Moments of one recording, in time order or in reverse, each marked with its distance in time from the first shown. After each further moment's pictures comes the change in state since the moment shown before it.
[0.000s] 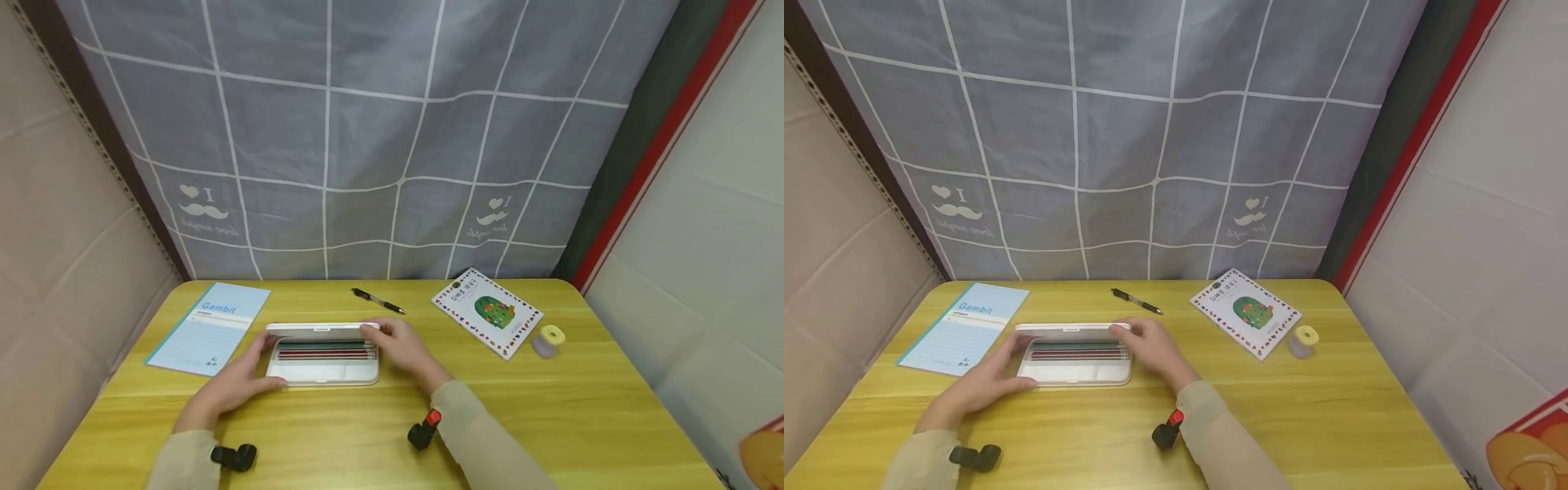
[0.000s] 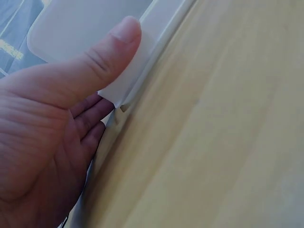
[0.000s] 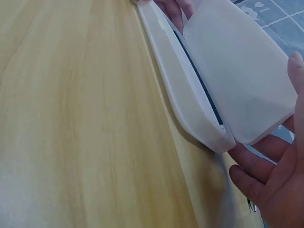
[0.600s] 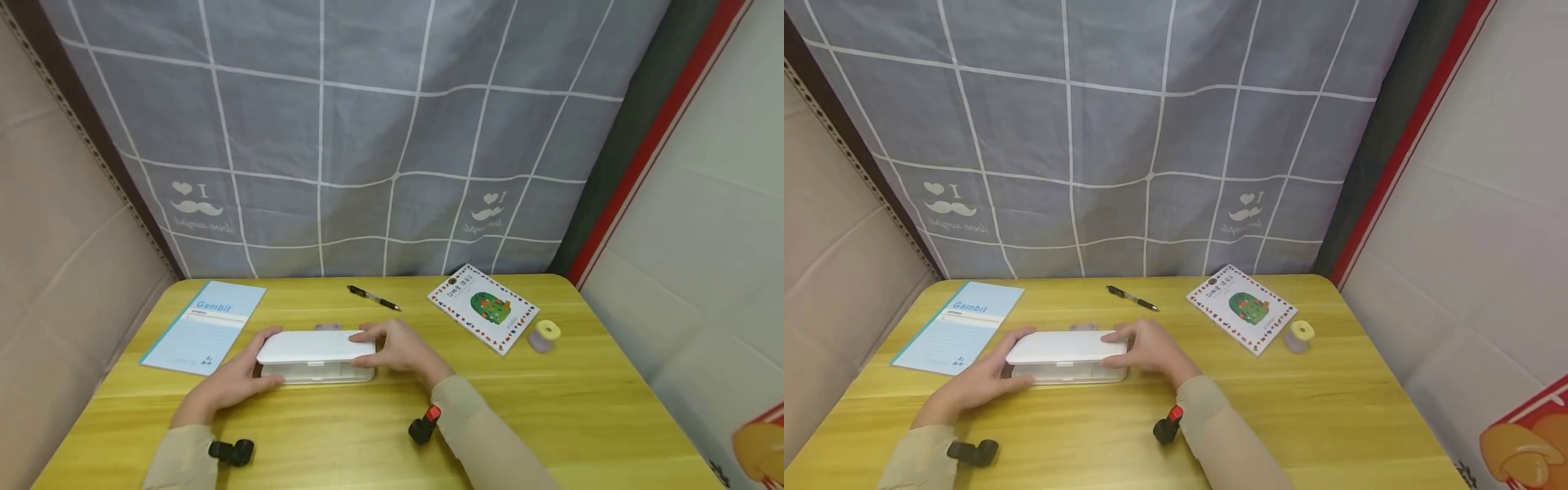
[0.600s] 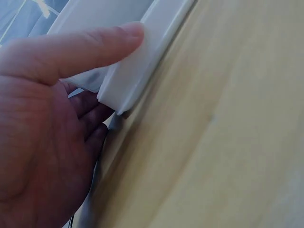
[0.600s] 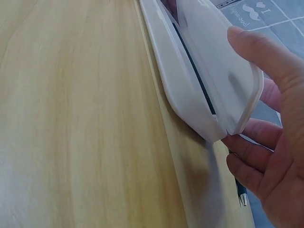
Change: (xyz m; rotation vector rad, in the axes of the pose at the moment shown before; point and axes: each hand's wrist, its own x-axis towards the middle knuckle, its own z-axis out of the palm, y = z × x) left_hand 0.005 0.000 0.002 -0.049 -0.050 0.047; right_hand -0.002 -0.002 -0.012 -0.168 -0.218 -0.036
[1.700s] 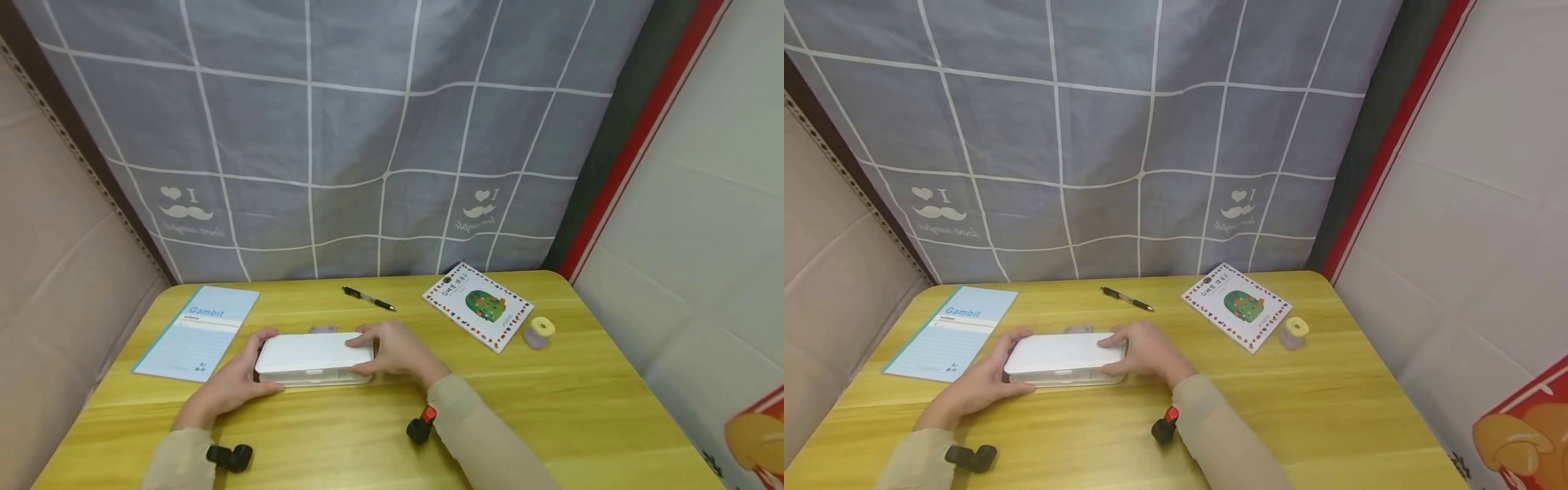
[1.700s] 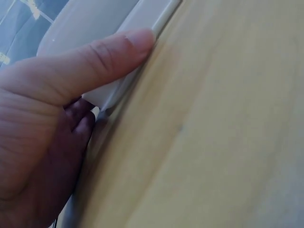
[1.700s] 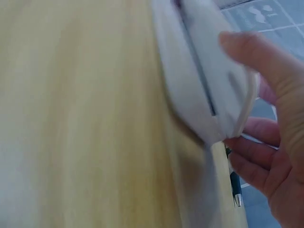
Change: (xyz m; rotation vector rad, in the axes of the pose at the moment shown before) left_hand 0.007 -0.005 0.012 -0.054 0.055 0.034; right_hand -0.003 0.001 -0.002 -0.256 -0.003 -0.080
